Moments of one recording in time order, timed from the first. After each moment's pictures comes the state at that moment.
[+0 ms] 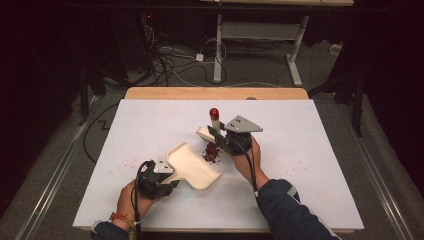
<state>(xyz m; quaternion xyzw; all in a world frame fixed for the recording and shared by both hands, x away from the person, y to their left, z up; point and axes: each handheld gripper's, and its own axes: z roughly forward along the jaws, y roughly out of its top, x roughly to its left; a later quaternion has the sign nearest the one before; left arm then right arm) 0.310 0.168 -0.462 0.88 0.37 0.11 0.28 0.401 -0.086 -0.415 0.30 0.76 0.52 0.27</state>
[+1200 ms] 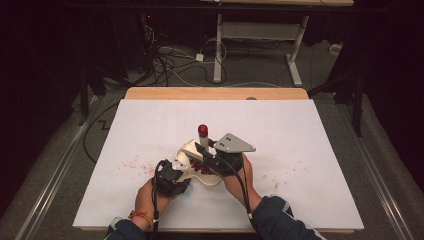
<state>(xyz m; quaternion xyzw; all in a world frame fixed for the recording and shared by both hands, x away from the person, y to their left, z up) 0.320 0.132 -0.475 0.87 0.40 0.11 0.27 0.343 -0.061 -0.411 0.28 0.76 0.54 0.24</state>
